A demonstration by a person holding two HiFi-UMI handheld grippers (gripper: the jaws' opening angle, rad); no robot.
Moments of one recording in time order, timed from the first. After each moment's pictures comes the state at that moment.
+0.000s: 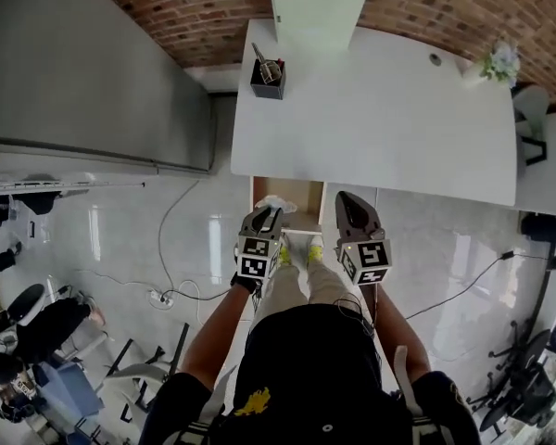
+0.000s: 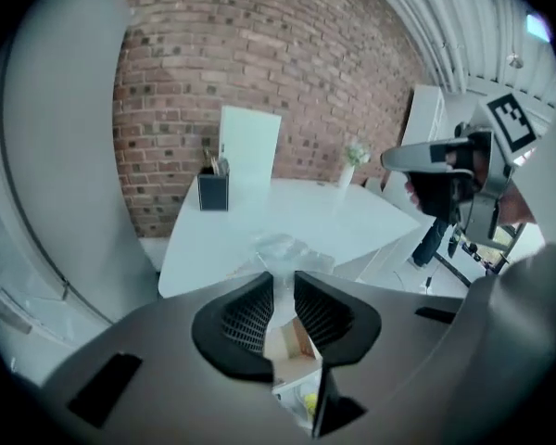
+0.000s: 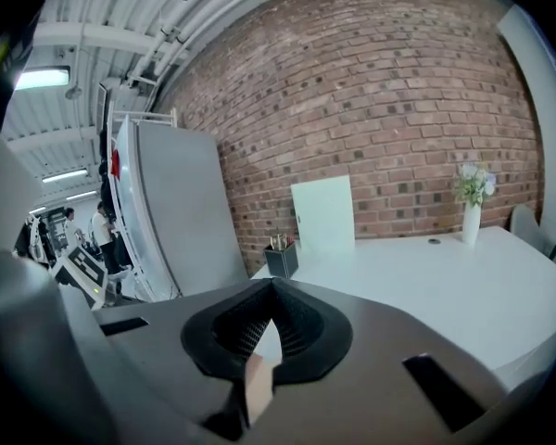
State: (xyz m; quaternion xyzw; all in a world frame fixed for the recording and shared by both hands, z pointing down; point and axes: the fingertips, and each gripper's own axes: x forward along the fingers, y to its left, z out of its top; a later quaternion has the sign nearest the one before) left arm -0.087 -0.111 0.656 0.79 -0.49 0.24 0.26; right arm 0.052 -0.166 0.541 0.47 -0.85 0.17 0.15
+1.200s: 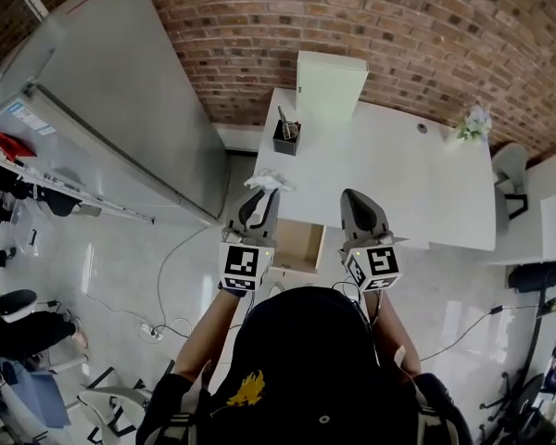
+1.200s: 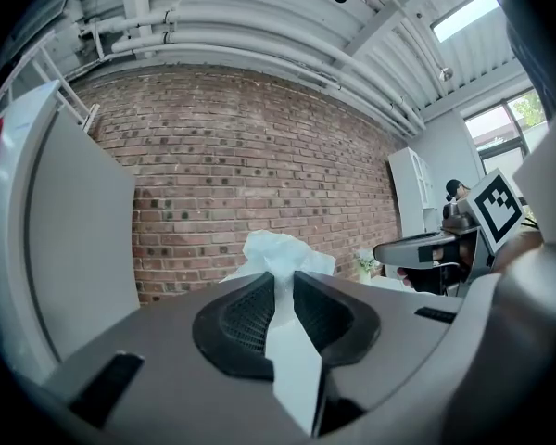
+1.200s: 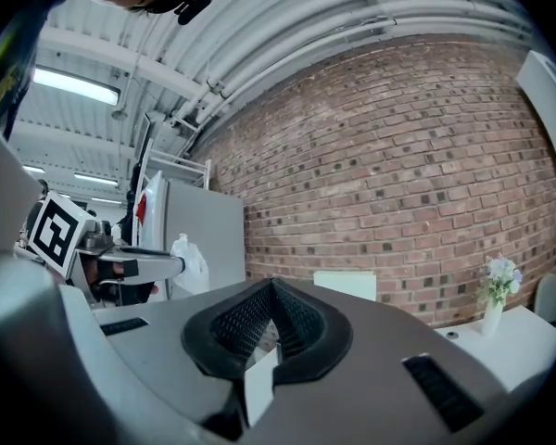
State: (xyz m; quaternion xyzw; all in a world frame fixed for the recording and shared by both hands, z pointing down) left arm -0.127 -0.159 0.324 0.82 -0.57 0.06 -0.02; right arm 0.019 -0.184 0.328 0.44 -0.89 0.03 0.04
